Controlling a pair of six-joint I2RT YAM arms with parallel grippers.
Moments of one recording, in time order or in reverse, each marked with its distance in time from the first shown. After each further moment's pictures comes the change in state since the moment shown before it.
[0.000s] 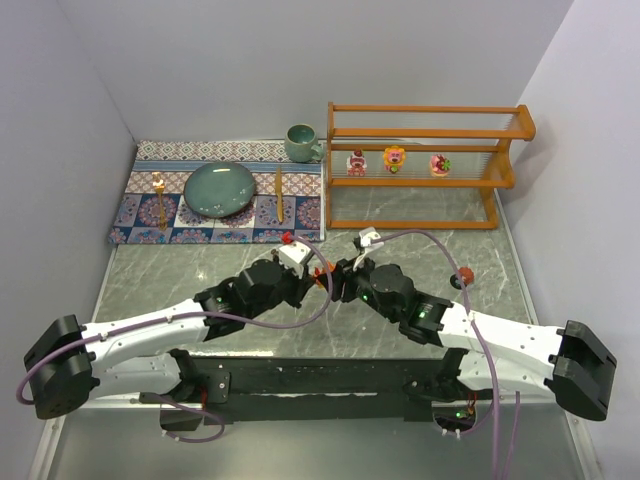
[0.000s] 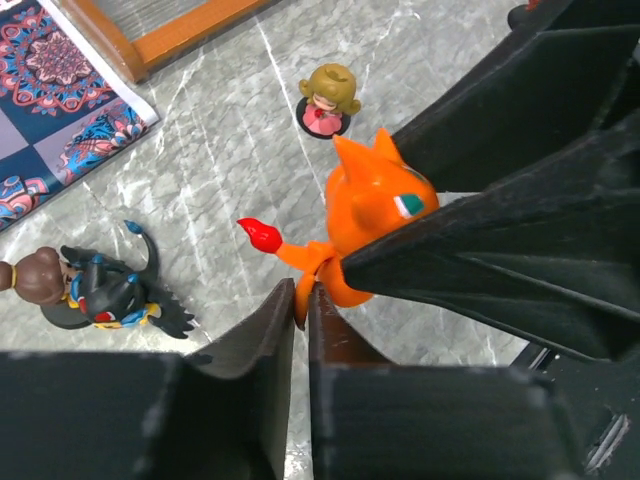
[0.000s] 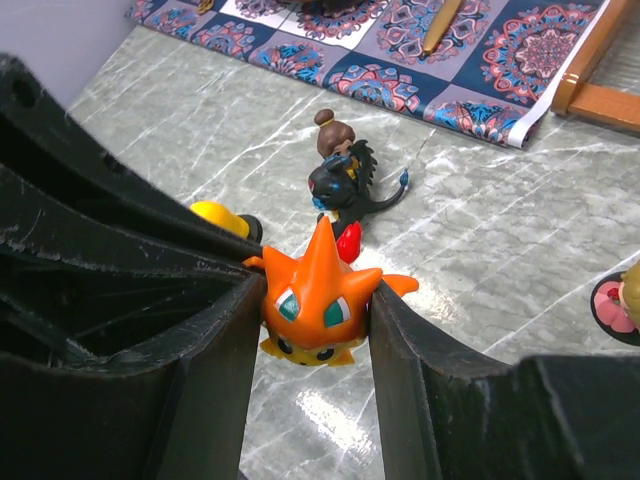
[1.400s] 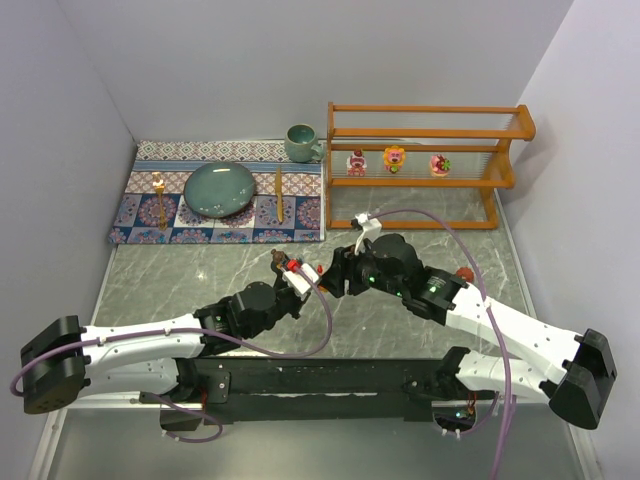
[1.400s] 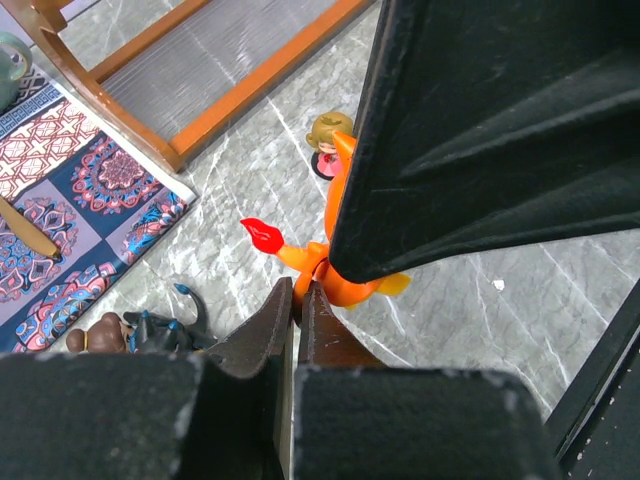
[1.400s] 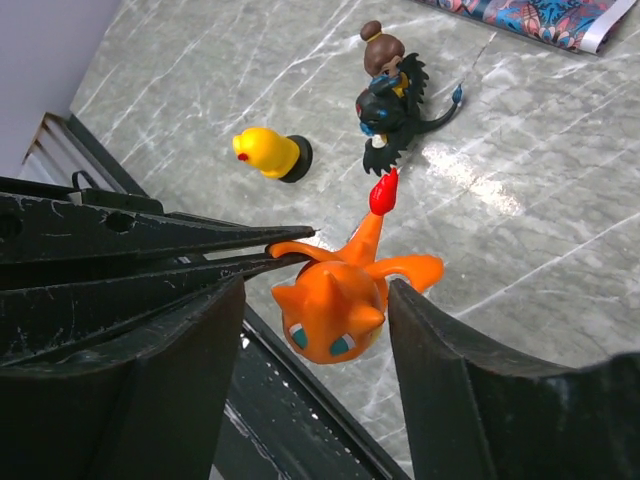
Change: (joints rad) left arm -0.144 -0.053 -0.130 0.239 -0.138 0.295; right arm -0.140 0.010 0.266 -0.467 -0.317 0.093
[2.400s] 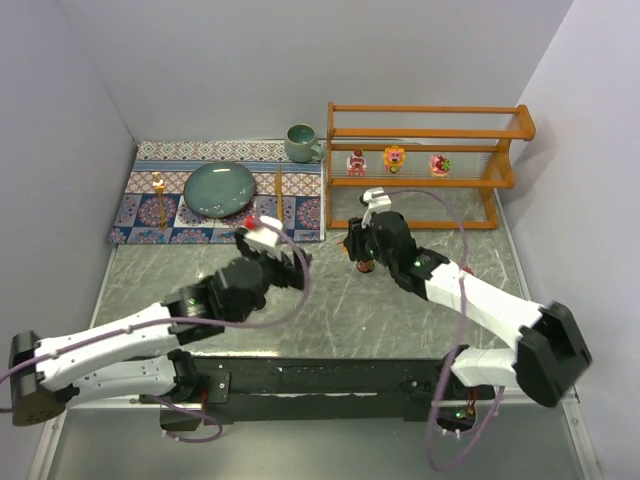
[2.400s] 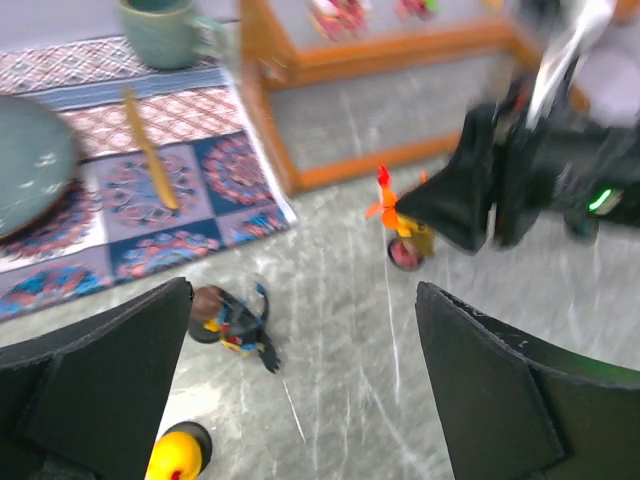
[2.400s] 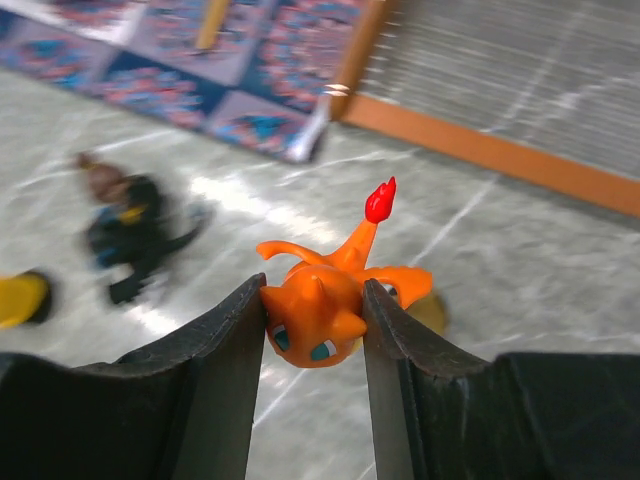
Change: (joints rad) left arm 0.027 -0.112 0.309 -0.437 -0.321 -0.328; right arm -0.209 0.221 0.014 0.173 0.223 -0.259
